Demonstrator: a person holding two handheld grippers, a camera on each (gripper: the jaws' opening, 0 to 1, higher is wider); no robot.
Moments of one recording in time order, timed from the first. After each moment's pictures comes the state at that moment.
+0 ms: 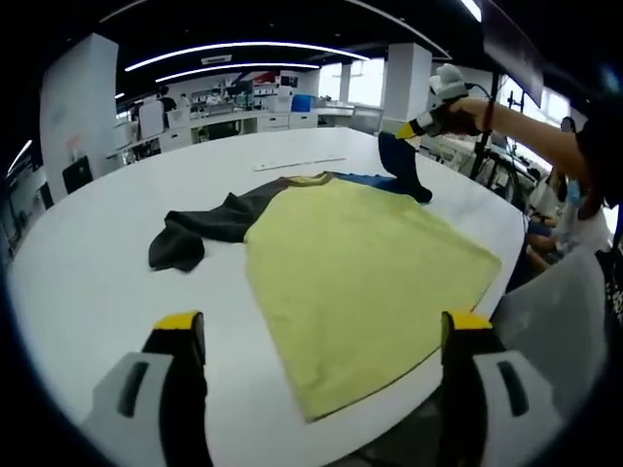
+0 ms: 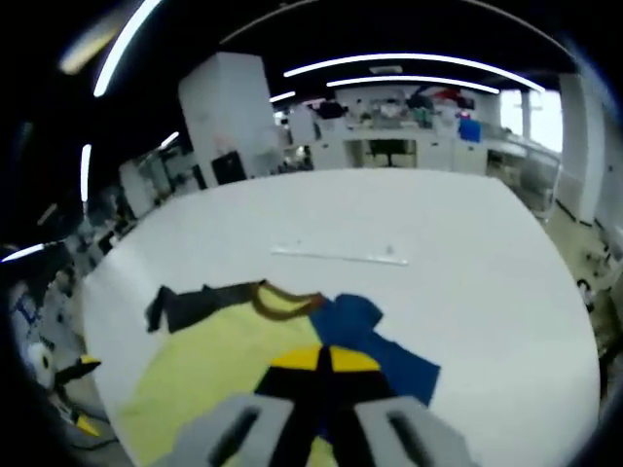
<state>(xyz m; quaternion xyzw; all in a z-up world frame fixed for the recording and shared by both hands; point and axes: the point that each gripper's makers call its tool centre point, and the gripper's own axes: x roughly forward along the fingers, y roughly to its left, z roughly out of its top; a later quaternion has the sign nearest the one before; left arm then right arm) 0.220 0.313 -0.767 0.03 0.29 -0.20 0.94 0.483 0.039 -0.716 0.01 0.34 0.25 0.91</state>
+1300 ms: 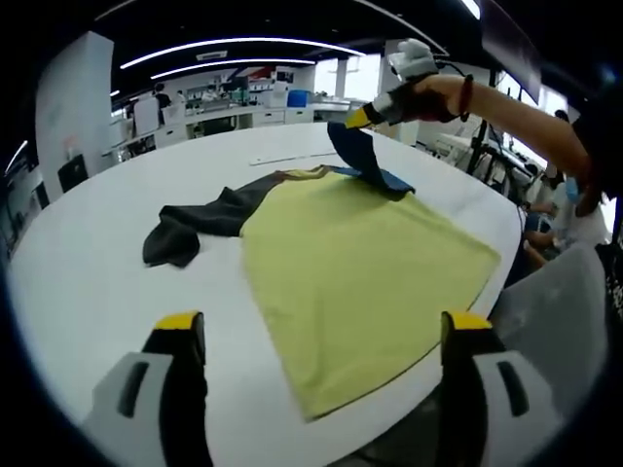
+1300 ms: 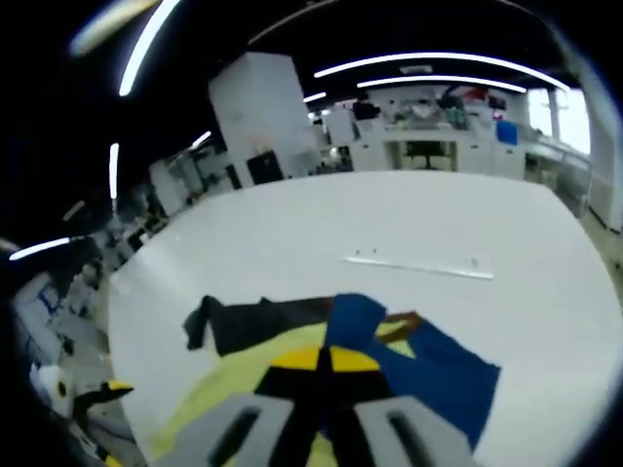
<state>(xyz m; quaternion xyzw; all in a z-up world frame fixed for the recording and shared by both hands) 0.220 0.308 -0.773 0.03 0.30 -0.21 0.93 0.476 0.162 -0.714 0.03 0.33 0.32 0.89</state>
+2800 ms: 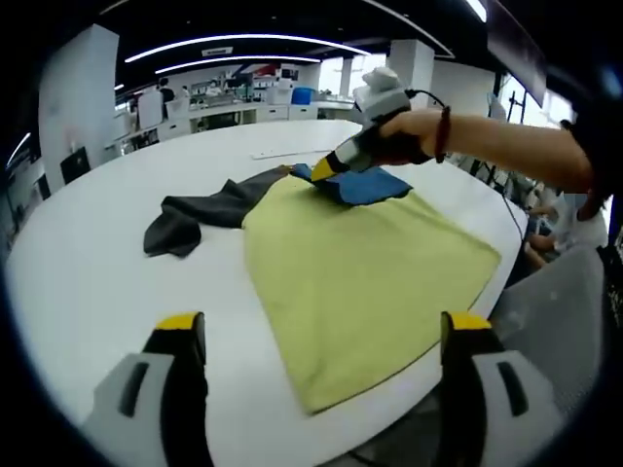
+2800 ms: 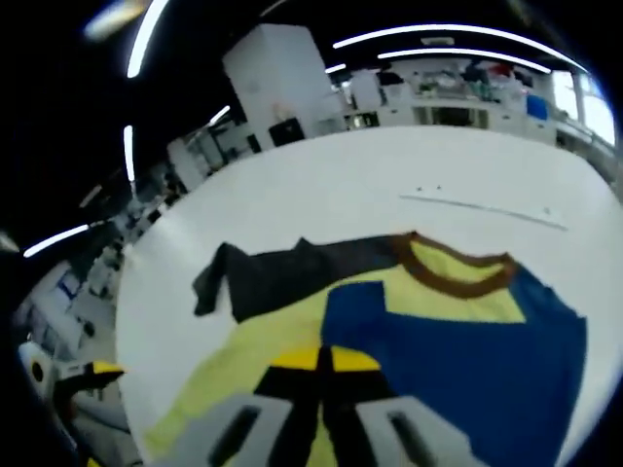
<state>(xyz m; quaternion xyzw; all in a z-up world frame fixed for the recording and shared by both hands) 0.216 0.317 -0.782 0.02 0.30 -0.20 0.93 0.441 0.242 -0.813 0.02 0.39 0.38 0.84</state>
